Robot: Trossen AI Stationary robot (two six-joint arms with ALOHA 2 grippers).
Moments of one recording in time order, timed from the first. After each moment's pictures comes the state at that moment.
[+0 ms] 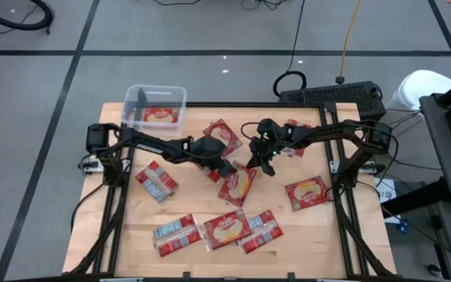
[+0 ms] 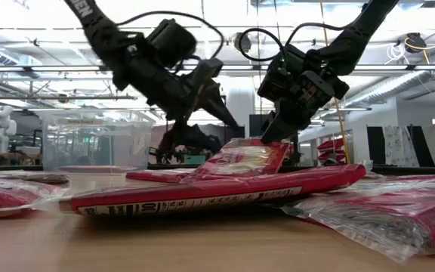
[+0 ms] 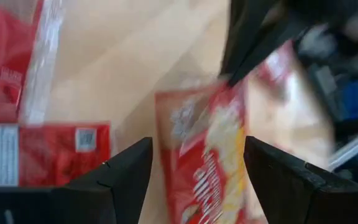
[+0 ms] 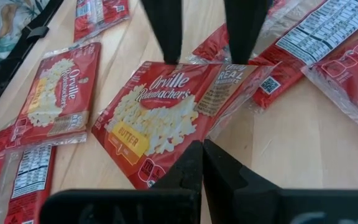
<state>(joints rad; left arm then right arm) 0.16 1.78 0.86 0.33 0.21 -0.82 -0.38 1.63 0.75 0.04 -0.68 -0.18</state>
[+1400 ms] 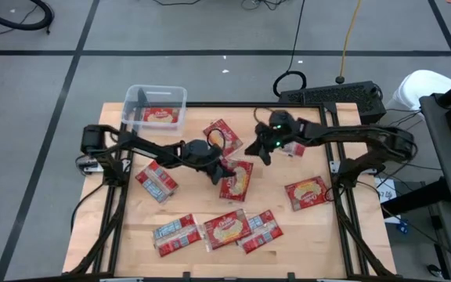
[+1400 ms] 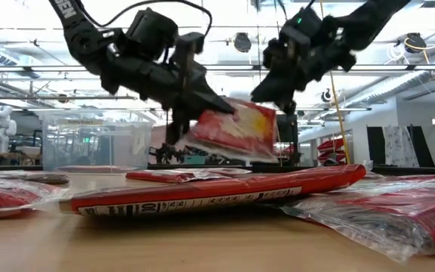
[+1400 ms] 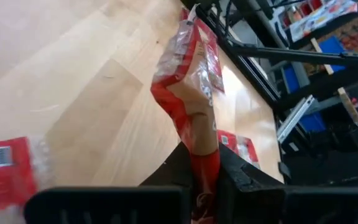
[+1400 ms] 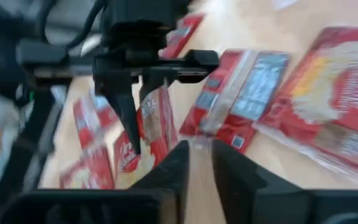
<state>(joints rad) 0.12 1.71 0.76 0.56 0.31 -0.72 -0.39 1.38 0.75 0.07 -0.51 0.32</state>
